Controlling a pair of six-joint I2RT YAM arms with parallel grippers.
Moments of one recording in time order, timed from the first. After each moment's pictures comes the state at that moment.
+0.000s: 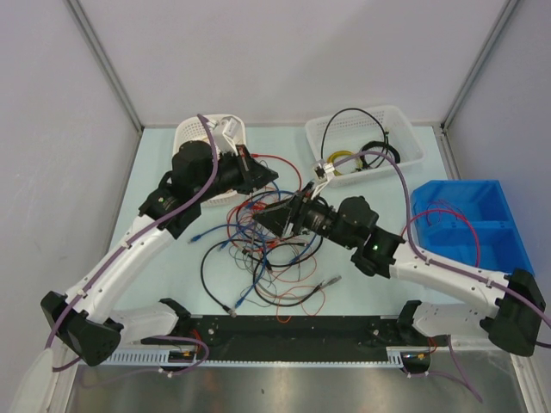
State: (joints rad) left arm -0.58 1.15 1.22 -0.30 0.30 -0.61; right arm 1.00 1.14 0.84 0.40 -0.10 0.75
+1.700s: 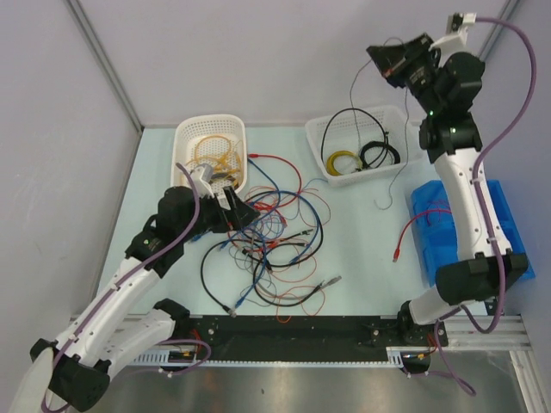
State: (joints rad) left arm -0.47 0.84 0.81 -0.37 0.21 -0.61; right arm 0.13 1.52 1.79 -0.03 -0.33 0.83
